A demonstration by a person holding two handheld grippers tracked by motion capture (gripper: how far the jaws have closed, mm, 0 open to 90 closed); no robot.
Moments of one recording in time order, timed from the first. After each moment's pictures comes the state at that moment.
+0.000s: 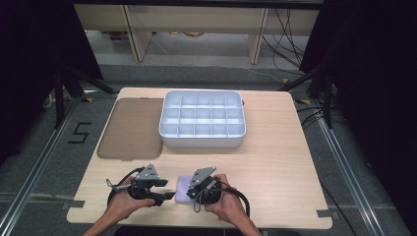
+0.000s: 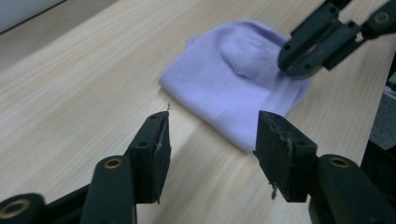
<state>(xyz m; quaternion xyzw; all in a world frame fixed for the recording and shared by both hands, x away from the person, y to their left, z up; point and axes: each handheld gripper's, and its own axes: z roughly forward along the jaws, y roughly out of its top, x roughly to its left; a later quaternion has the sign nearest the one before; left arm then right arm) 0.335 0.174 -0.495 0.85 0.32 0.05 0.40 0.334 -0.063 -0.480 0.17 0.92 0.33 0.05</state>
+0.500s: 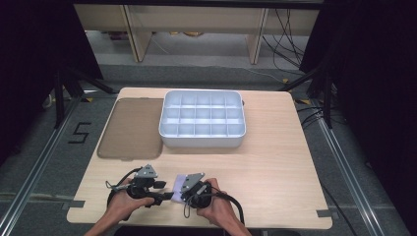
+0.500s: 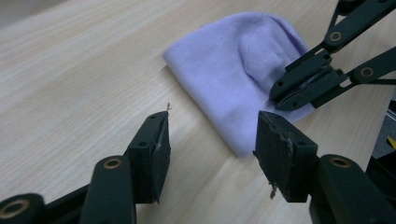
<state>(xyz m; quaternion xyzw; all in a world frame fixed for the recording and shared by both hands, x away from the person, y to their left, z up) 0.338 0.173 -0.505 0.85 0.35 0.02 0.40 0.330 -0.040 -0.499 0.17 0.93 0.32 0.07</state>
